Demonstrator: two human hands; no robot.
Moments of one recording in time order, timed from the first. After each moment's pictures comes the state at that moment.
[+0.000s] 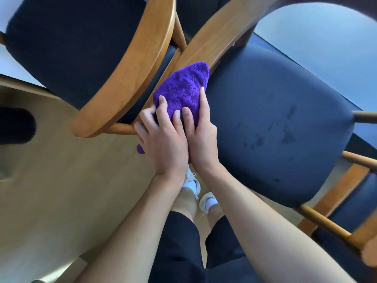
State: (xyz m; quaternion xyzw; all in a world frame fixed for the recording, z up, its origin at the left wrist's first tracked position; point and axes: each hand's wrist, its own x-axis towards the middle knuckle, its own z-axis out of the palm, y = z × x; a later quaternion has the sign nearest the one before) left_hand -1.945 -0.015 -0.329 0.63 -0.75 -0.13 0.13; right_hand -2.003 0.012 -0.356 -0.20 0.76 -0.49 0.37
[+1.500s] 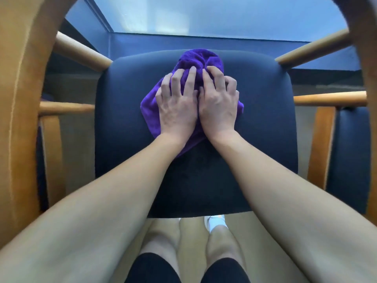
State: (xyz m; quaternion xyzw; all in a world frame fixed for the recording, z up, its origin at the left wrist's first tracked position) left_hand -2.231 0.015 -0.517 0.21 -0.97 -0.15 0.02; right_hand -2.274 0.098 -0.509 -0.15 0.98 -0.13 0.02
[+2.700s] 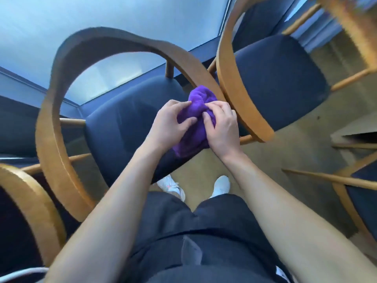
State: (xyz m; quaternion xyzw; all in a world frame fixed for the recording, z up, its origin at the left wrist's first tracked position) left_hand -2.143 0.175 -0.190 -0.05 -0.88 -0.43 -0.17; right_hand -2.106 0.326 -0.209 0.08 0.94 -0.34 -0.01
